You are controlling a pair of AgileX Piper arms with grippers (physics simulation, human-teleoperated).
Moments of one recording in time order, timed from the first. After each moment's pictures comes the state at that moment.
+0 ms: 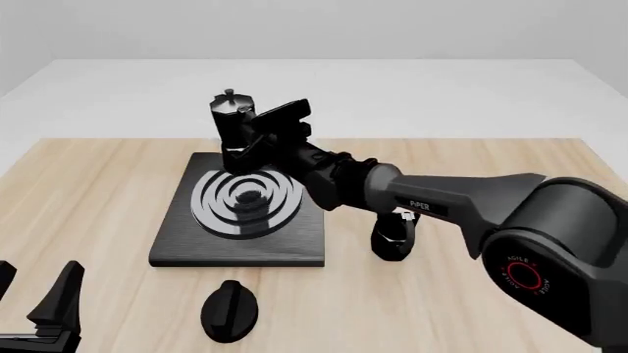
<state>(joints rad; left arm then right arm) 0.00 0.00 0.00 0.00 0.00 0.72 2.13 -1.54 -0.37 0.02</state>
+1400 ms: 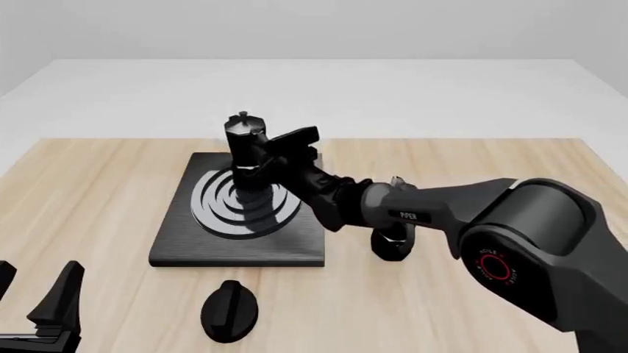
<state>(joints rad) 0.00 0.00 0.00 0.00 0.00 0.69 2.21 -1.46 -0.52 0.10</state>
